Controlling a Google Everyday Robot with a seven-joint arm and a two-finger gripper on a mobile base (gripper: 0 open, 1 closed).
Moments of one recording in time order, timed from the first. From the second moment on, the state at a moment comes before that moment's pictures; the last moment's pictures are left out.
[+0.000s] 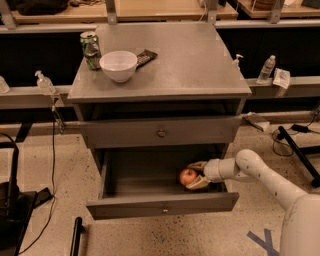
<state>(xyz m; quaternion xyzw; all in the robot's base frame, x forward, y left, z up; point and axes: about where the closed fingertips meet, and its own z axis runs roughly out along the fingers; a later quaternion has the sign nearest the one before) 0.665 -0.155 0.406 -0.60 0.66 0.23 0.40</state>
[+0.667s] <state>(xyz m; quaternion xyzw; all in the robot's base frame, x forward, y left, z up) 0.667 -0.143 0.395 -0.57 0.66 0.25 0.42</state>
